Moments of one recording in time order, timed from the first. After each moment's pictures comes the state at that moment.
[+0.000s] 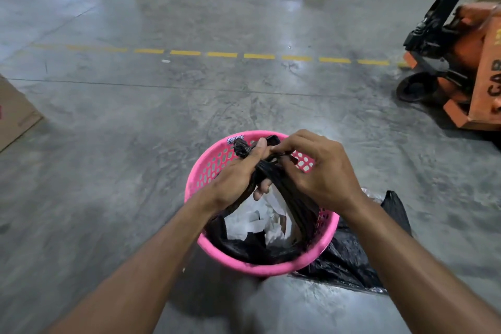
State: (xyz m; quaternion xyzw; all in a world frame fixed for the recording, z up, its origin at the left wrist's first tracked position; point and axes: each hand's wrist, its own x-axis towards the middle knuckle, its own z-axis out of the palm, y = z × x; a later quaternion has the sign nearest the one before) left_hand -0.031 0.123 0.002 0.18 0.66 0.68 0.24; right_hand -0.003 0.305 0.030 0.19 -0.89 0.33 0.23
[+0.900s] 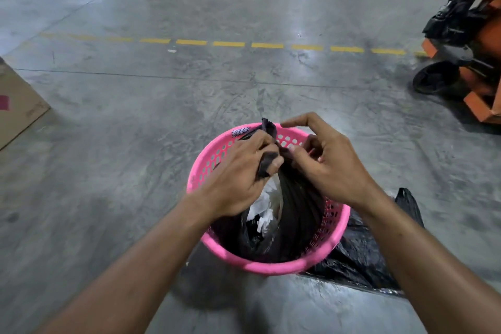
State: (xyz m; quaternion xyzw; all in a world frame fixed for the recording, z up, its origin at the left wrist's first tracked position) left_hand -0.038 0.112 -0.008 0.36 0.86 0.34 -0.09; right_hand -0.014 0.308 0.025 0.12 -0.88 0.45 0.11
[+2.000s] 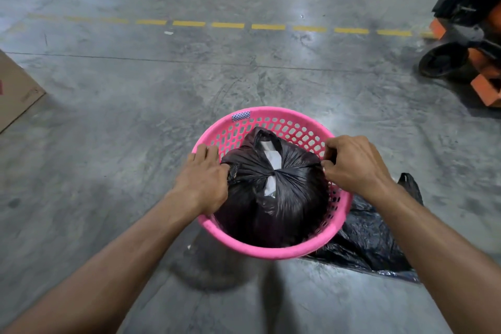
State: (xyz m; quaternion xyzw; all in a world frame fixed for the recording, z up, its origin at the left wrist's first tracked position) left_hand -0.034 0.064 -0.053 0.20 0.96 -0.16 0.10; right_hand -0.029 0.359 -0.034 -0.01 -0.99 0.13 0.01
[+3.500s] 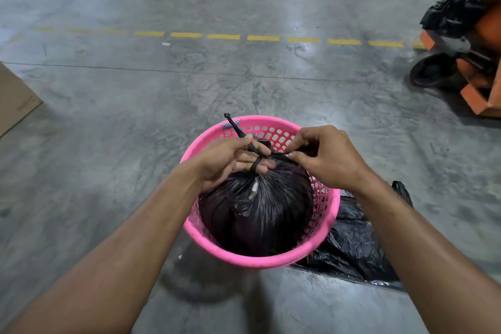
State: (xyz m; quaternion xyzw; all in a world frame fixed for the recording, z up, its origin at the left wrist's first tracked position) left_hand -0.071 0.117 -0.024 0.02 0.67 0.67 0.33; right_hand -0.036 0.344 -0.007 0.07 -0.92 0.37 0.04
